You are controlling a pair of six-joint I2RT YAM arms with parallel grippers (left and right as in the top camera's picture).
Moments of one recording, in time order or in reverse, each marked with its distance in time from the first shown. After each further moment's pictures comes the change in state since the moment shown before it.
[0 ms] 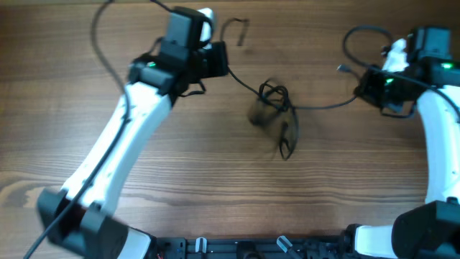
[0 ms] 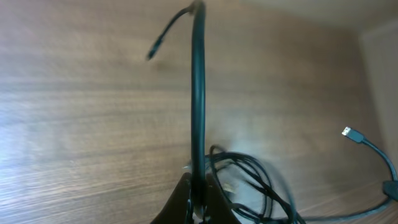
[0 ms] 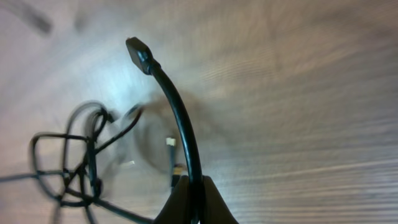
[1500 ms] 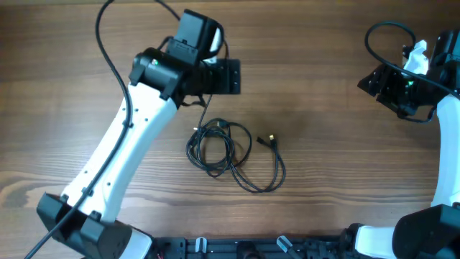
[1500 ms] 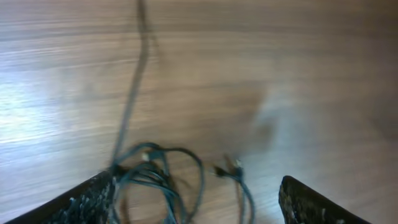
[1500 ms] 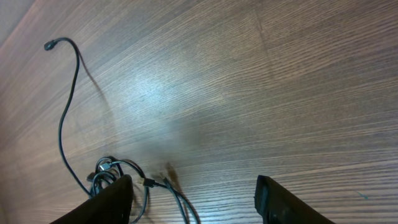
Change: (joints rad) left arm -0.095 0.018 0.146 -0.367 -0.078 0.076; right arm -0.095 -0.019 -0.005 -0.021 -0.096 -0.059
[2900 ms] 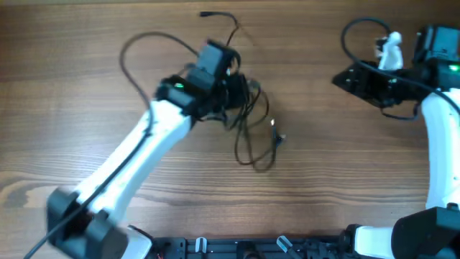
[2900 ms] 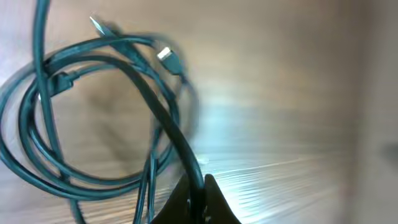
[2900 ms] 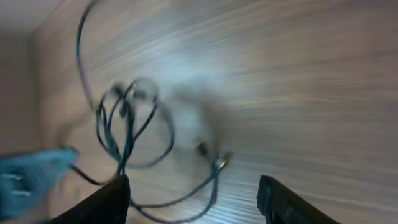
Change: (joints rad) left arm -0.051 -0.053 -0.271 0.336 0.135 -0.352; right arm 0.124 0.000 -0.001 0.034 -0.208 -0.094
